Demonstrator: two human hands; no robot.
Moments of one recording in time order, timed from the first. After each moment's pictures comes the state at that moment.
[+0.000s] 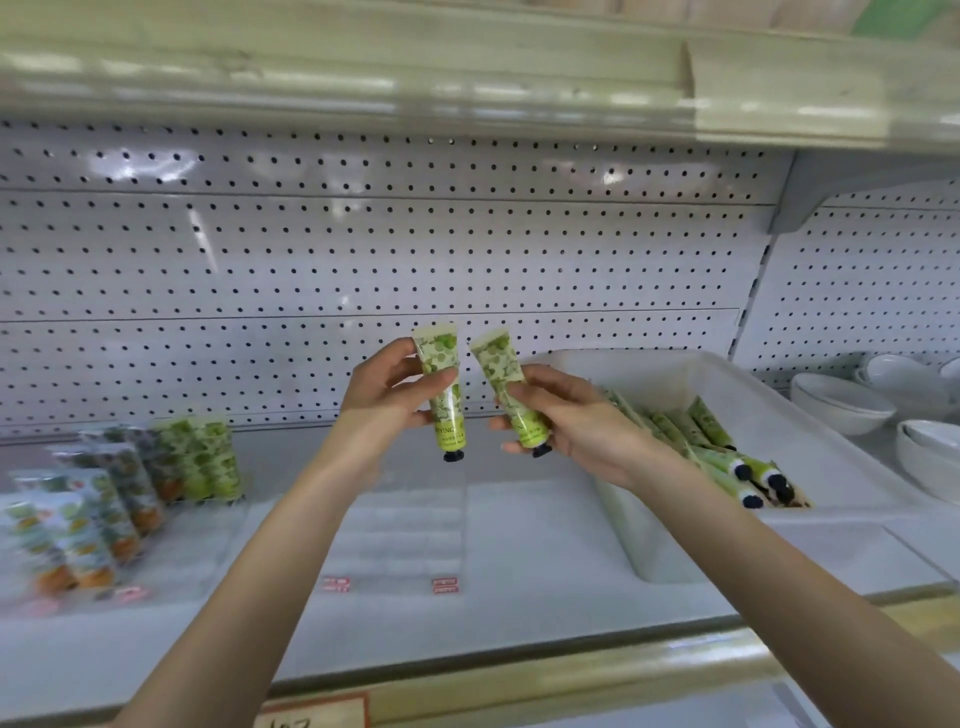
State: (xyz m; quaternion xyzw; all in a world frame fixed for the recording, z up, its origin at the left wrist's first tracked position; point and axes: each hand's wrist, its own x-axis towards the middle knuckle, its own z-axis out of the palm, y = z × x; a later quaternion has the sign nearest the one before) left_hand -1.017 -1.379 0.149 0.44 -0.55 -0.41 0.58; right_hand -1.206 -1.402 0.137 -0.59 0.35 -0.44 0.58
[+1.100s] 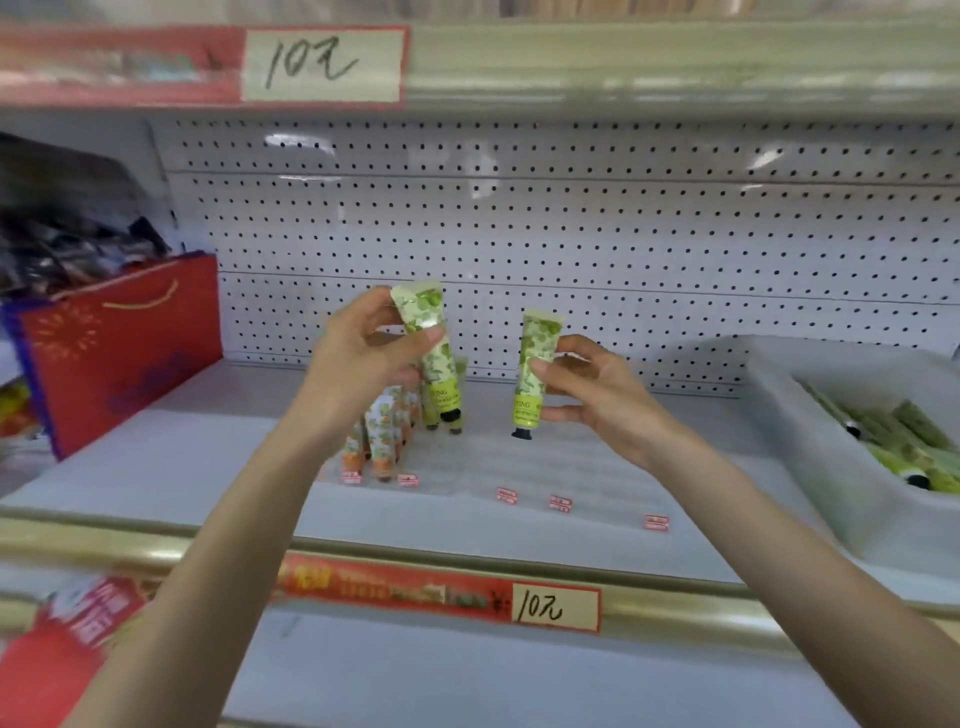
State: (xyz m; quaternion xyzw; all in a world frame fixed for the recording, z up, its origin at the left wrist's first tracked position) left_hand -0.830 -1.254 0.173 0.50 -0.55 -0.26 0.62; right_hand -1.034 -1.344 0.134 -0.62 0.31 -0.42 0.59
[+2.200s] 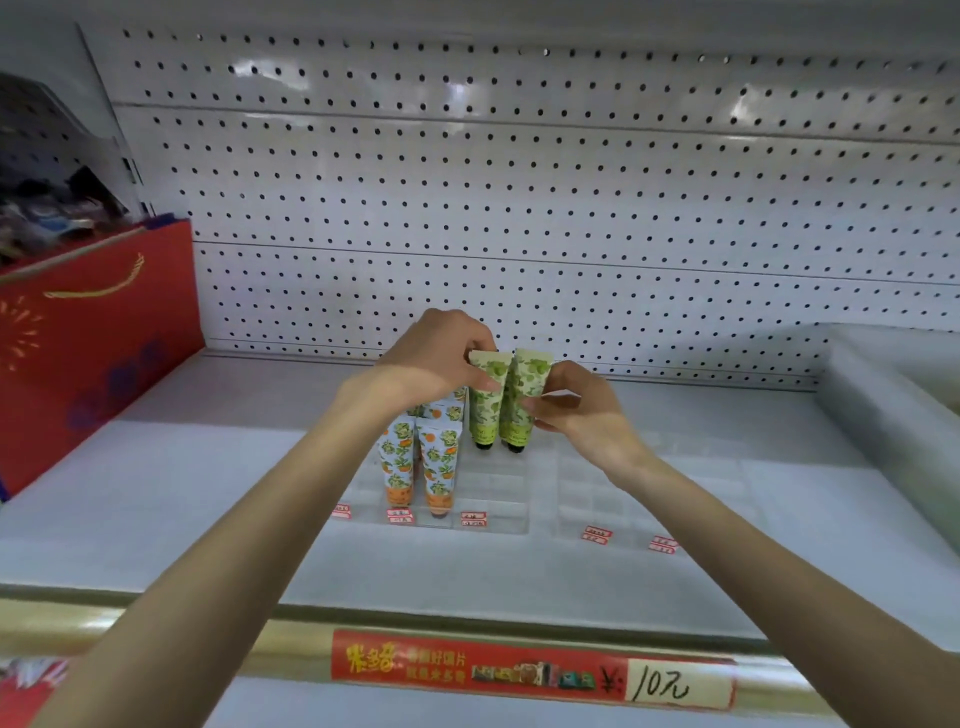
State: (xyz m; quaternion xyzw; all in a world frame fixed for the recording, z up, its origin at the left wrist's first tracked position) left_hand -0.748 -1.385 0.136 0.60 -0.74 -0.17 0.25; right_hand -0.924 -1.409 0.069 -0.65 0.45 -0.42 0.45
